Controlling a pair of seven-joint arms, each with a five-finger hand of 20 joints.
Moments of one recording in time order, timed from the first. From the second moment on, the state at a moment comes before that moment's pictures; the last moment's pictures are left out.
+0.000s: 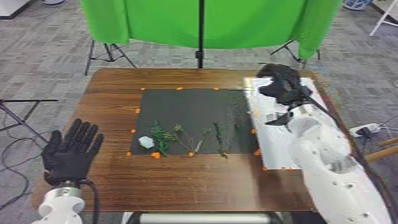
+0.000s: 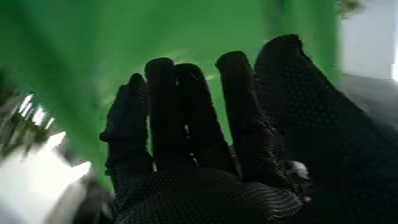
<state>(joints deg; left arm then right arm) 126.8 -63.4 -94.0 -119.9 0.2 12.5 25.2 -88.0 -64.1 80.9 -105.9 -139.6 -2.3 10.7</state>
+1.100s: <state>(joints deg) 127.9 -64.0 -94.2 -120.1 -4.1 12.5 24.7 -95.8 -61.2 83.5 -101.0 -140.7 -3.9 24.1</state>
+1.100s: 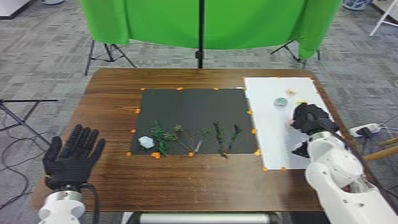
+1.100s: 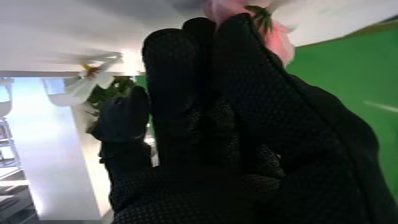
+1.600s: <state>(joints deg) 128.3 -63.9 -94.3 -120.4 -3.6 12.4 24.8 -88.0 -60.4 72.3 -107.1 -139.7 -1.0 16.0</state>
